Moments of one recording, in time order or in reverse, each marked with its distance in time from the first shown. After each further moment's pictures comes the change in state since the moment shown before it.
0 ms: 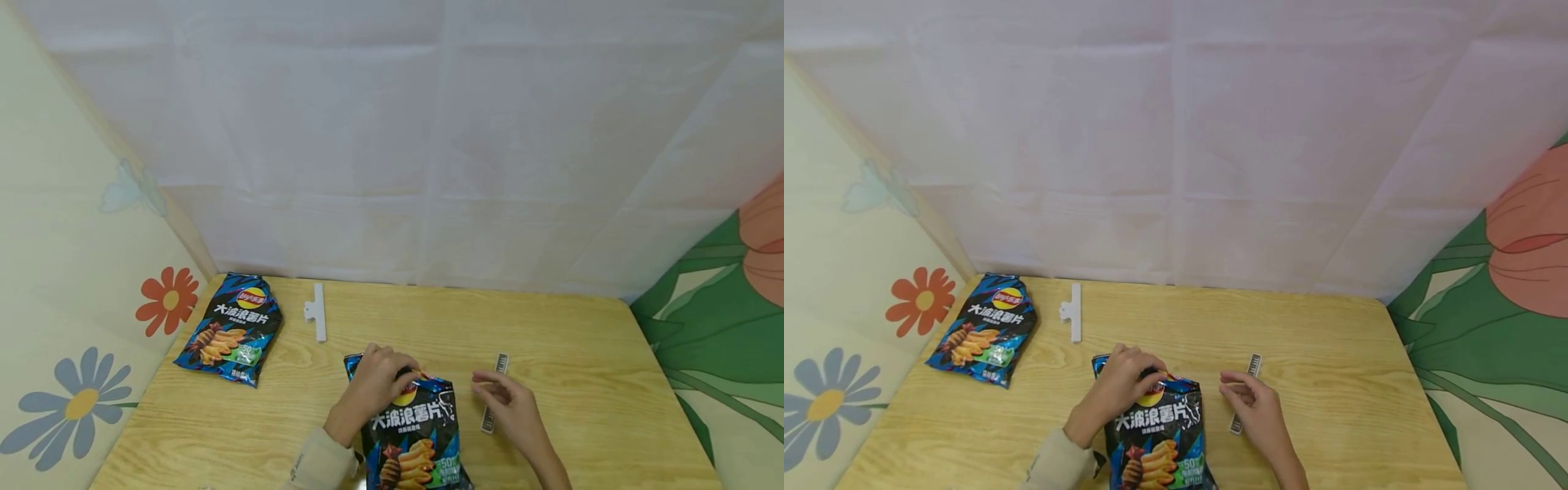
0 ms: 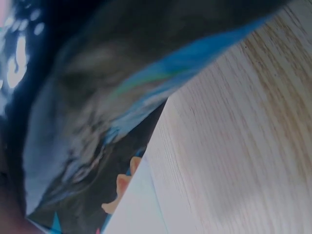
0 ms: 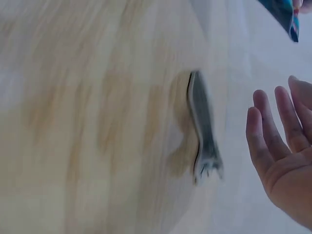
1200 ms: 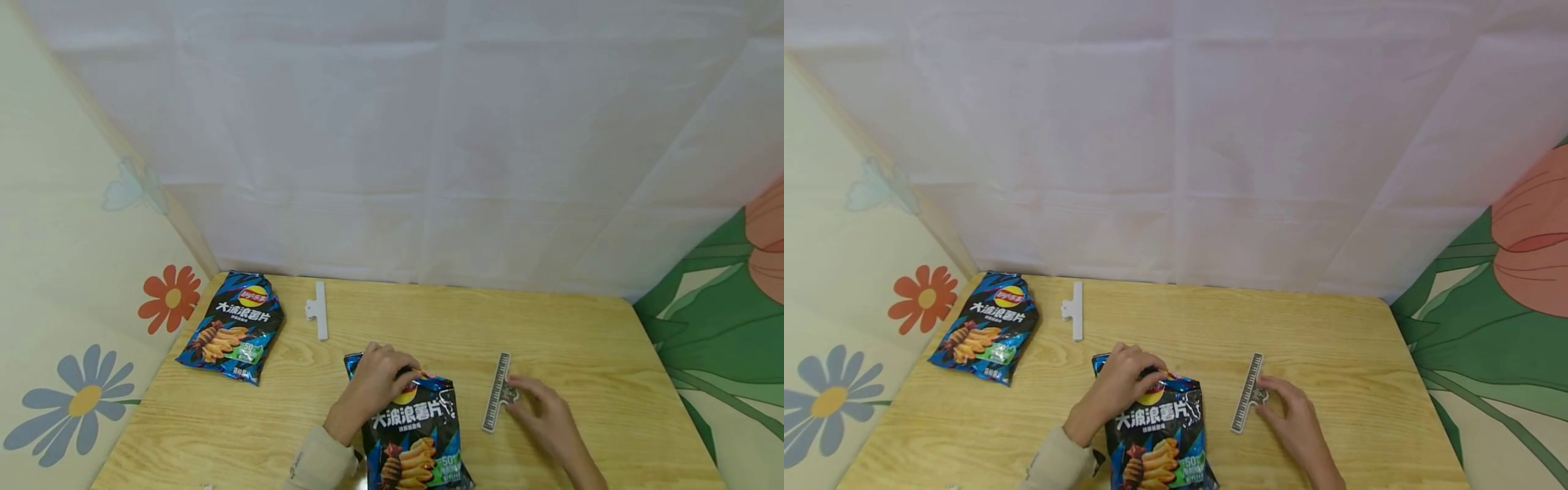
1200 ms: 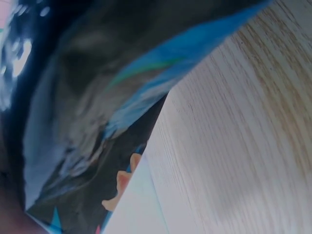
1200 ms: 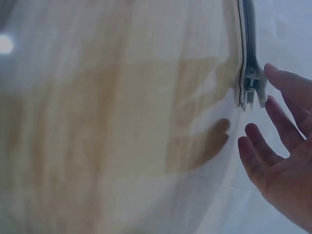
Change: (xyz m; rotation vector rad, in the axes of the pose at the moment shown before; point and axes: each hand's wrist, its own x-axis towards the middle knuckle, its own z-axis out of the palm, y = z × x) left_hand -0.002 0.001 -0.003 0.011 0.018 0.015; right_hand -0.002 0.045 -0.047 -0.301 0.017 -0.211
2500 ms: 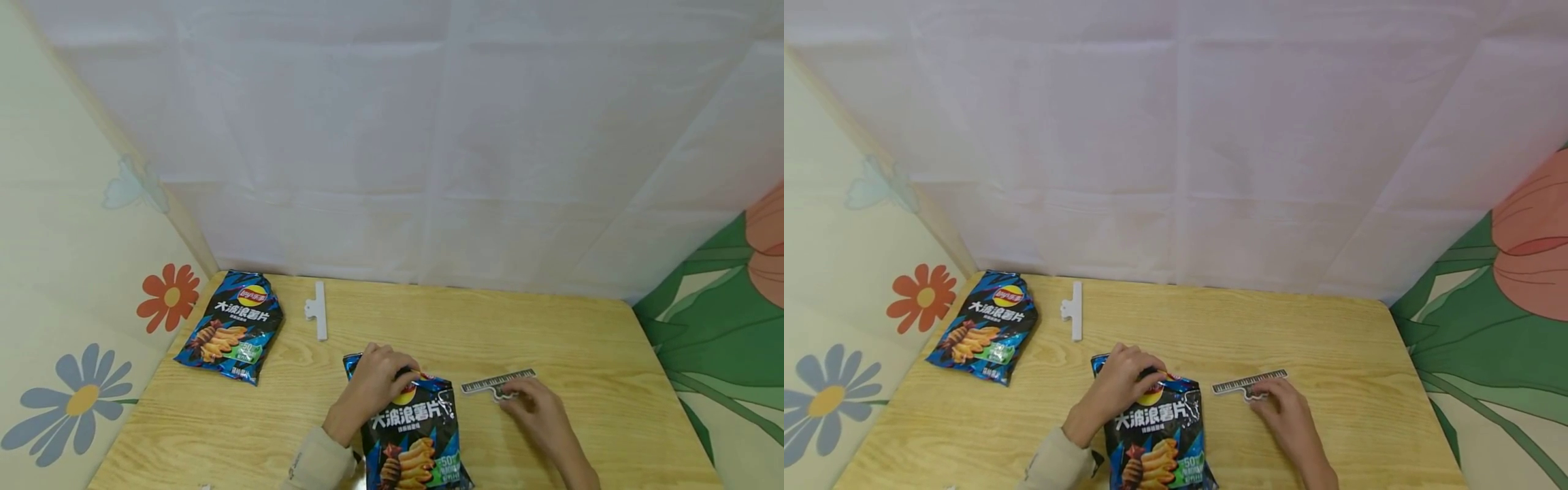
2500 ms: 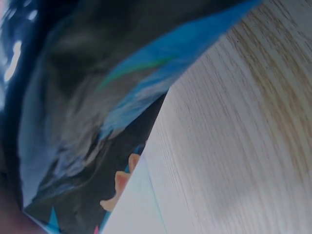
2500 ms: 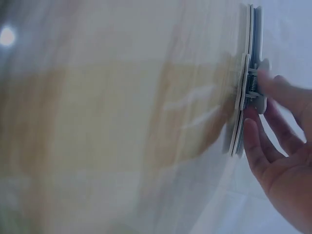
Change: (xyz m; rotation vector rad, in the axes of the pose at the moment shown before) left_hand 0.000 -0.003 0.003 -0.031 -0.008 -0.013; right_hand 0.009 -0.001 0.007 -0.120 -0.003 0.016
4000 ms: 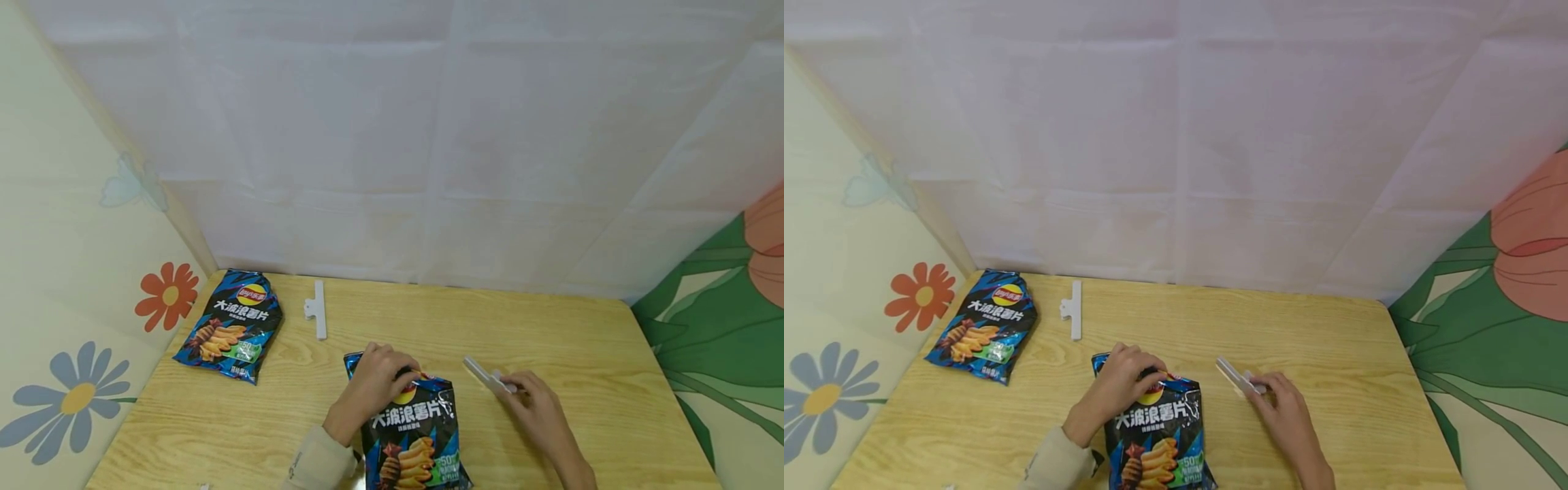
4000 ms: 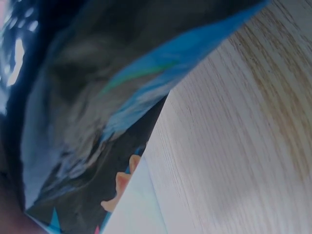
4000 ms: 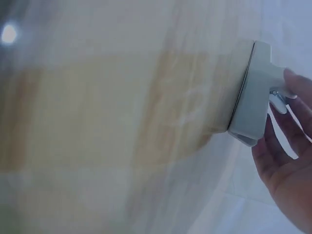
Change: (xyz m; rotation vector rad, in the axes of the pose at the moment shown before) left_hand -0.001 -0.001 0.001 0.007 0.018 0.025; right_hand 0.004 -0.008 0.002 0.005 0.001 0.016
